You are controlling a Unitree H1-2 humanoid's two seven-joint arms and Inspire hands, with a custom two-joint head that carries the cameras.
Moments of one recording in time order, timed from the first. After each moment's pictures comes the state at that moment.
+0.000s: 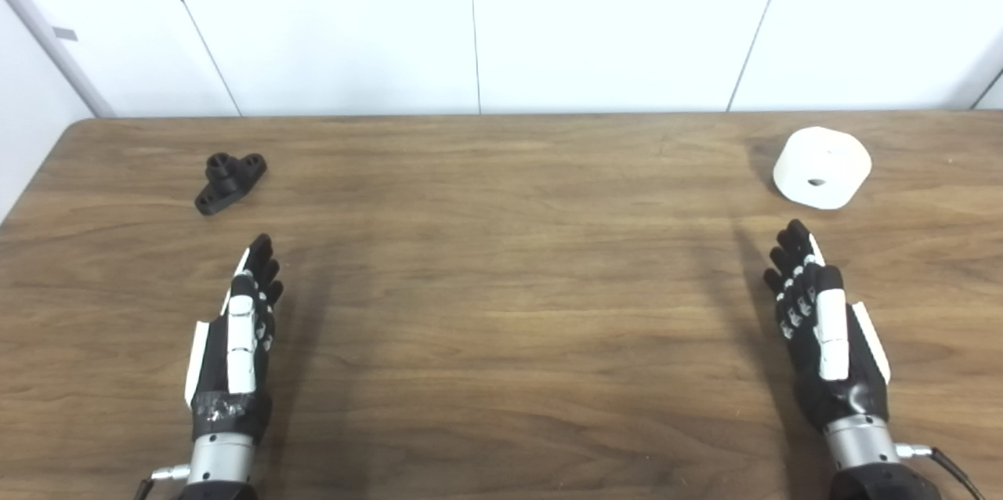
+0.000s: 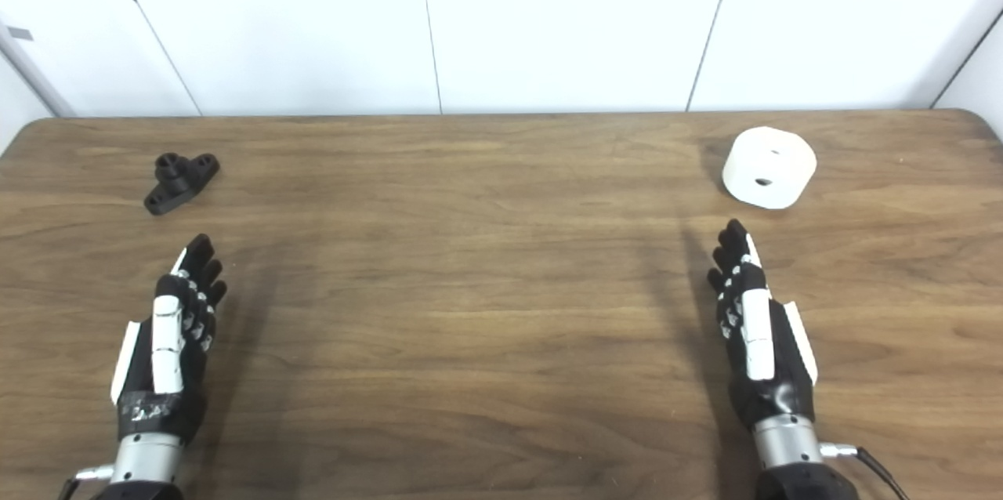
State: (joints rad) left arm 0.22 0.08 0.20 -0.28 -0.15 -0.01 -0.04; right arm 0.15 -0.09 -0.11 -0.23 0.14 0.05 0.09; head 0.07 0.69
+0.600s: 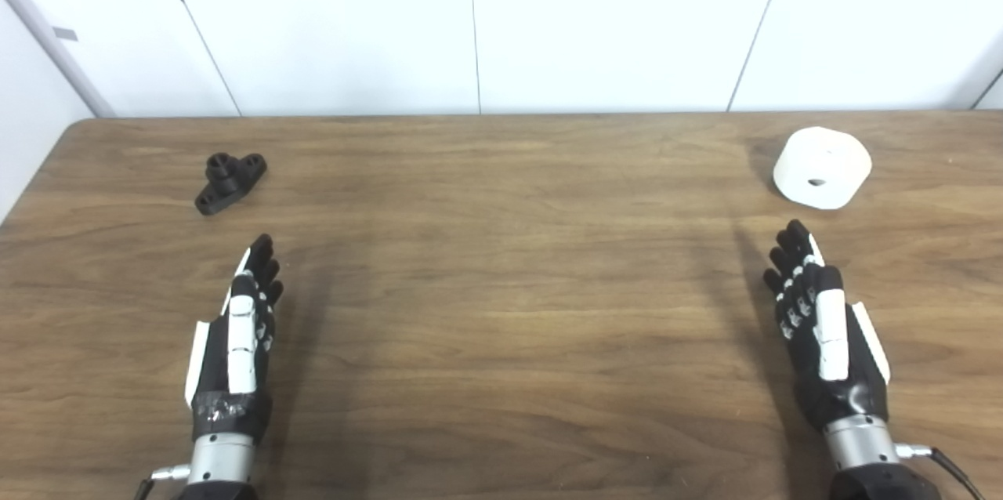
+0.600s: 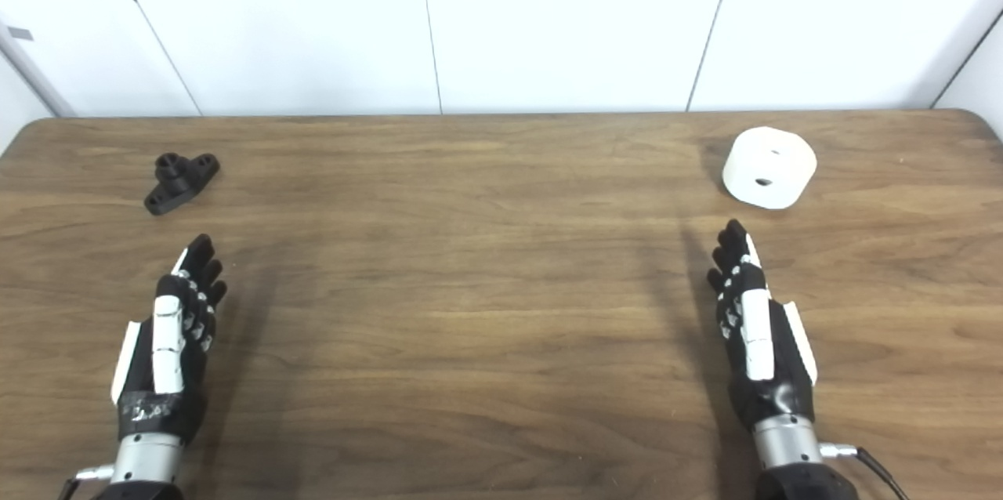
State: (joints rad) left arm 0.22 0.07 0.19 -0.28 -0.14 -0.02 -0.04; right arm 0.15 -0.10 -0.11 -0.23 0.13 0.05 0.09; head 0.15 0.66
